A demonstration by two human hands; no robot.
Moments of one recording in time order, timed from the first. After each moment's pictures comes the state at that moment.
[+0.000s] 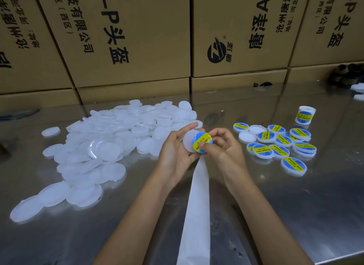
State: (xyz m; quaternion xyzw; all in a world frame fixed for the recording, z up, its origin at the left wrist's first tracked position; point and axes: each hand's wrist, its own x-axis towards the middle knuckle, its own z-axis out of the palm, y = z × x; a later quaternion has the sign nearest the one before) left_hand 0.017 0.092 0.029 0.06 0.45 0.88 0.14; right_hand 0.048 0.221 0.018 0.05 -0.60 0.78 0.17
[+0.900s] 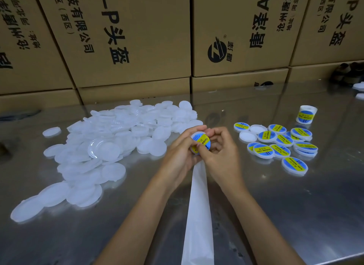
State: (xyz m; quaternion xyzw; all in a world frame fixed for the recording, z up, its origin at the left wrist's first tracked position) left_hand 0.027 0.103 0.029 0.11 0.54 0.83 0.11; right_hand 0.046 0.210 0.009 0.06 -0.70 0.65 0.29
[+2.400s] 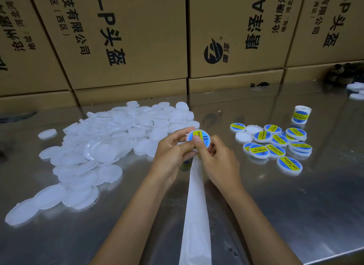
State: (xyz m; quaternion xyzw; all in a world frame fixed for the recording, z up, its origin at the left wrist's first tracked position) left_hand 0.031 0.095 0.037 0.07 0.59 0.80 0.03; right_hand 0.044 0.221 -0.001 -0.06 -0.86 0.44 0.25
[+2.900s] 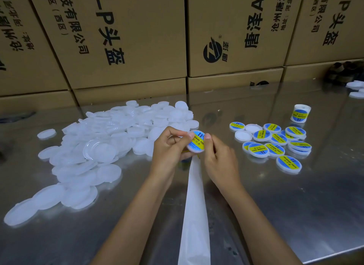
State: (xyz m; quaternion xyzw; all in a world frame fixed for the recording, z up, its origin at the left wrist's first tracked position) left_hand 0.028 0.096 0.031 0.06 0.60 0.80 -0.03; right_hand 0.041 0.224 -0.005 -0.02 -0.84 0.44 0.30
